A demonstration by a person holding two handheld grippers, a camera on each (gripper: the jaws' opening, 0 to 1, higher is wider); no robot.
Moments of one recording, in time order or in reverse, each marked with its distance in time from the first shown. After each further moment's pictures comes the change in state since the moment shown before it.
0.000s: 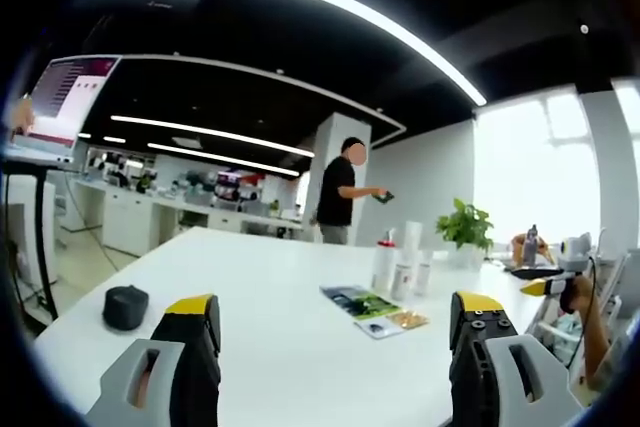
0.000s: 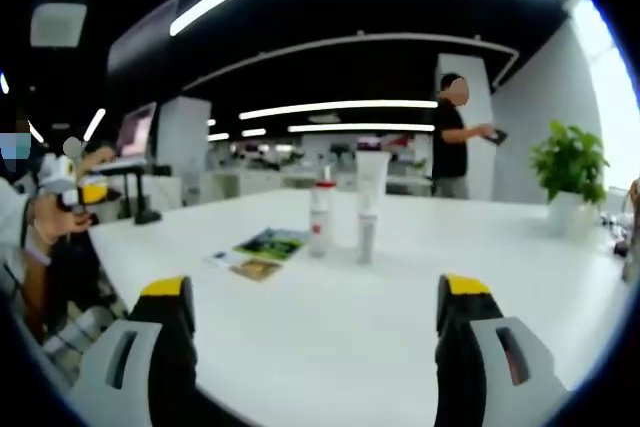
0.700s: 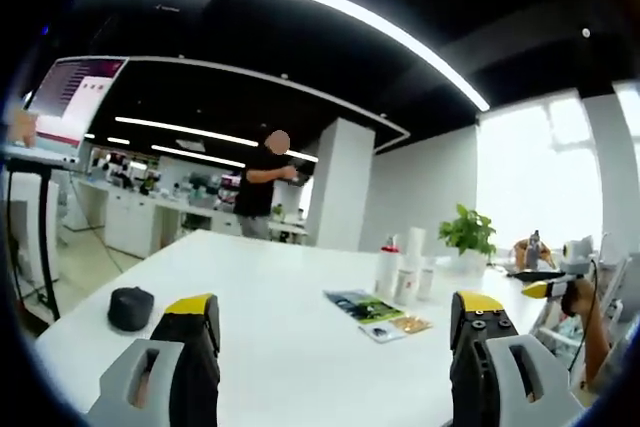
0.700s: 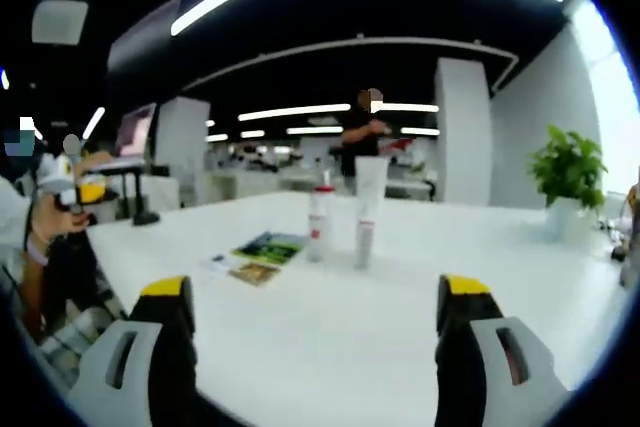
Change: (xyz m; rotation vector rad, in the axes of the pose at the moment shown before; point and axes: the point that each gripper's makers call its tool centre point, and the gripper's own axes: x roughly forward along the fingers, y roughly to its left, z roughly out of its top) left arm -0.006 0.005 0.004 -0.009 -0.025 0.012; right arm -0.001 0.002 0.003 -0.011 -0.008 -0.010
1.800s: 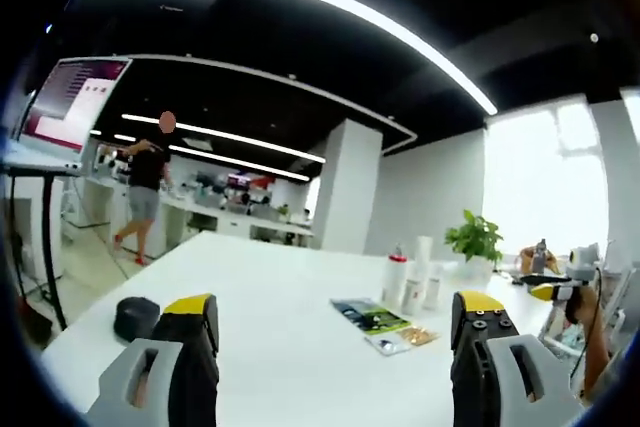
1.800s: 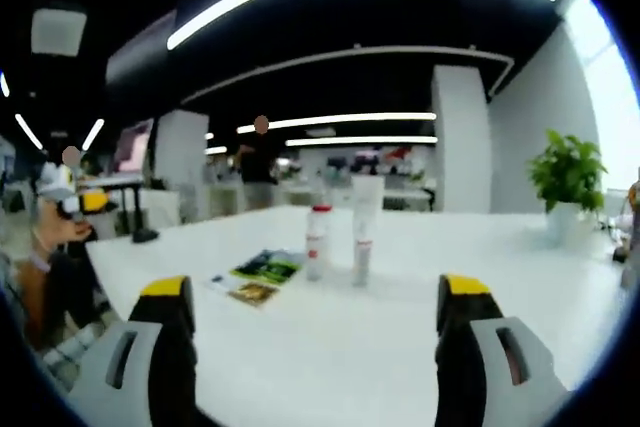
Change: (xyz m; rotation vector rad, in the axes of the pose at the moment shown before) left arm 0.009 0.010 0.016 -0.013 -0.002 0.039; right arm 0.007 -0.009 0.024 0.019 -0.048 -0.009
